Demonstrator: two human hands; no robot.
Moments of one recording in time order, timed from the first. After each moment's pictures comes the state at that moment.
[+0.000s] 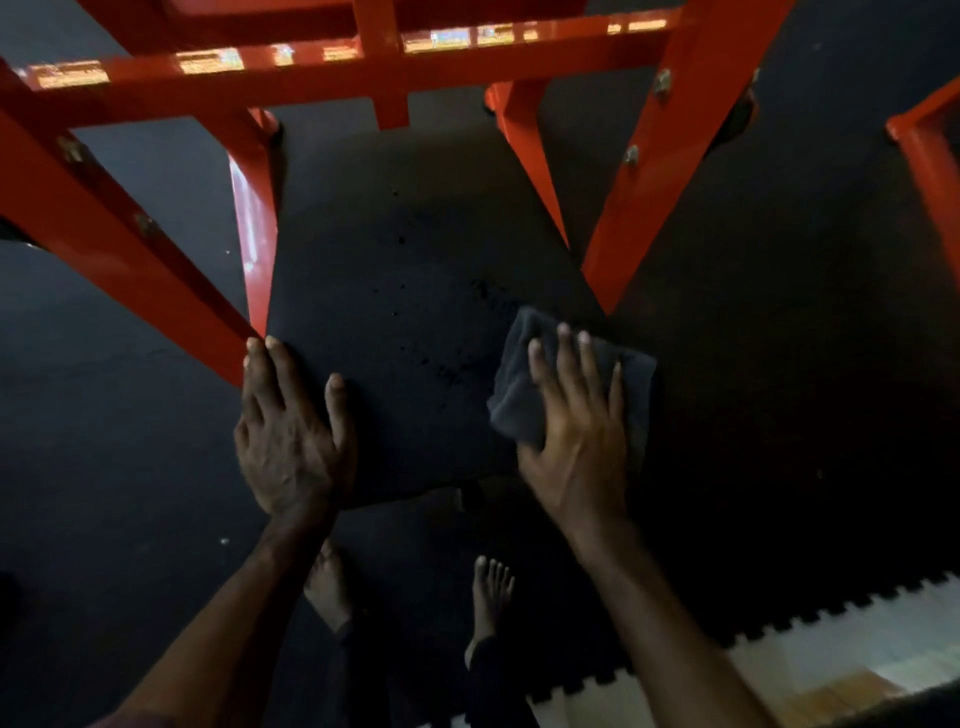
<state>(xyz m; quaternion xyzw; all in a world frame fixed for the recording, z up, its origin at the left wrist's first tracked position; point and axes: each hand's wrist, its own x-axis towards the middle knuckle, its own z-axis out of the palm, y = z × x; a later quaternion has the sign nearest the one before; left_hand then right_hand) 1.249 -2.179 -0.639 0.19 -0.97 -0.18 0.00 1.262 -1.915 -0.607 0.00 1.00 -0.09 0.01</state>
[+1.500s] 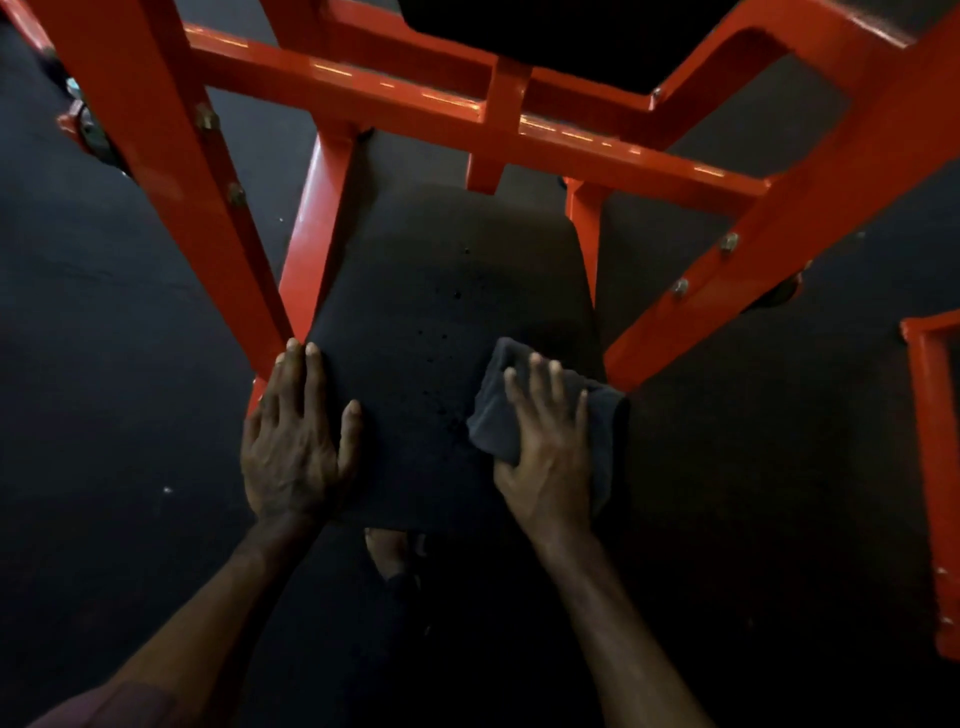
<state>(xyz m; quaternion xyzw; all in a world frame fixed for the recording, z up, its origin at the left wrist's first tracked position) 1.252 -2.179 -0.633 0.22 -0.96 -0.19 0.00 1.183 -1.923 -0.604 -0.16 0.98 -0.14 0.04</state>
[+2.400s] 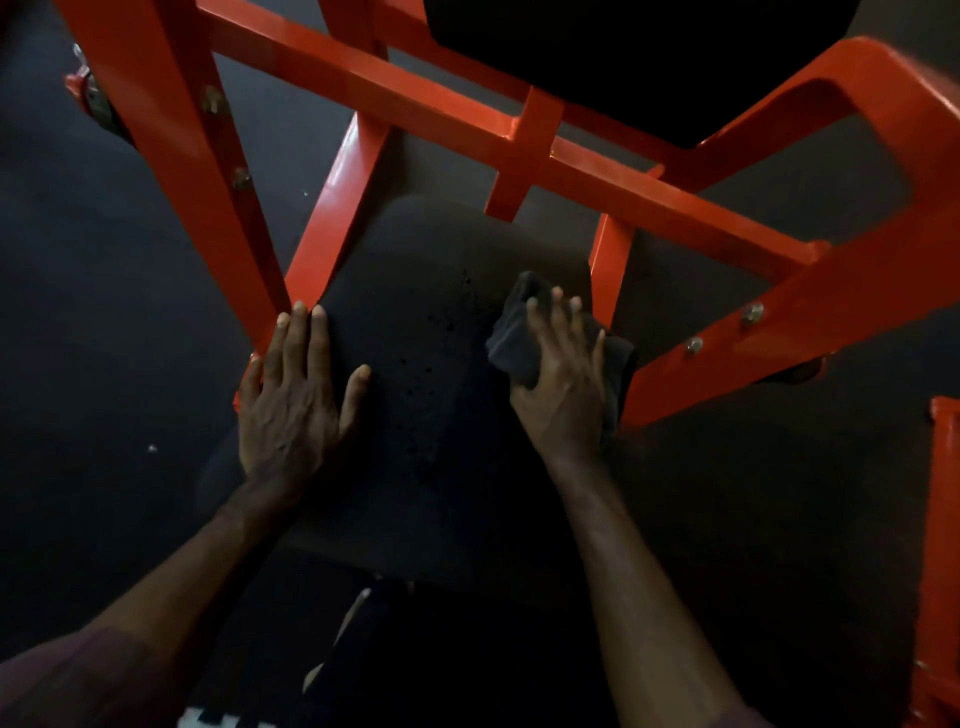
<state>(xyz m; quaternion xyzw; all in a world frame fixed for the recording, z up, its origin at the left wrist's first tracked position) 1.185 -2.161 -0.632 0.28 -0.95 -0.15 -0.02 1.036 -1.921 -0.609 -0.18 0.97 -0.15 0.04</state>
